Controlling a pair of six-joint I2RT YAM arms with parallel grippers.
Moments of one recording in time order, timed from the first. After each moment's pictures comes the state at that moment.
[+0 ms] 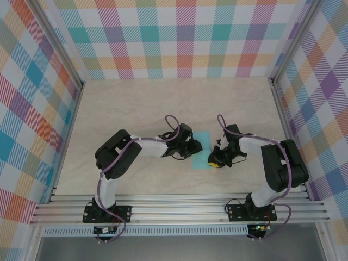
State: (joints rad) left arm -0.83 2.00 1.12 0.08 0.29 -1.11; right arm 0.27 1.60 0.70 -0.53 -0.61 0.56
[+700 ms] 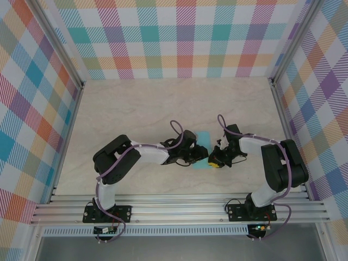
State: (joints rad) left arm -0.93 1.95 1.05 0.20 0.31 -1.16; right arm 0.27 1.60 0.70 -0.53 -0.62 0.56
